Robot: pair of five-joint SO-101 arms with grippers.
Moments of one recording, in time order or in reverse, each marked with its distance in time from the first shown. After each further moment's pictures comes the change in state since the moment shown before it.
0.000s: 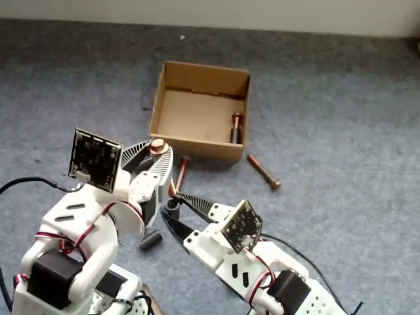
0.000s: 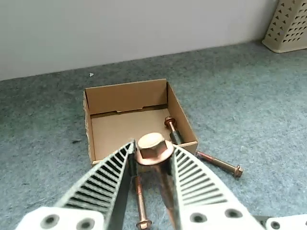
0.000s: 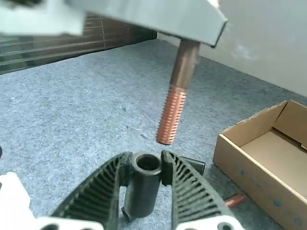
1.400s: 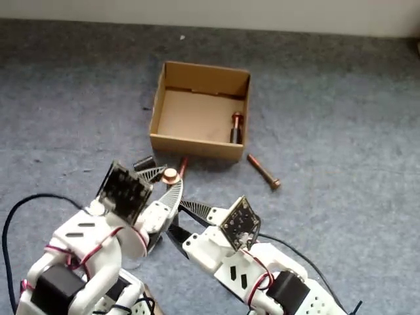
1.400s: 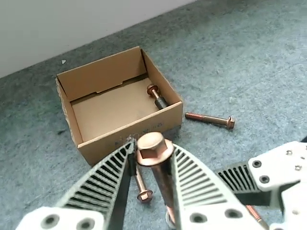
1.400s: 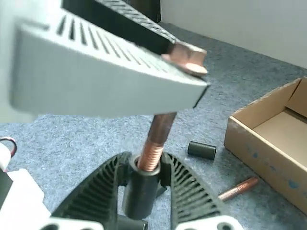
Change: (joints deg) left arm 7.1 -9.1 8.7 6.8 -8.3; right arm -0.5 0.0 0.1 3.0 -3.8
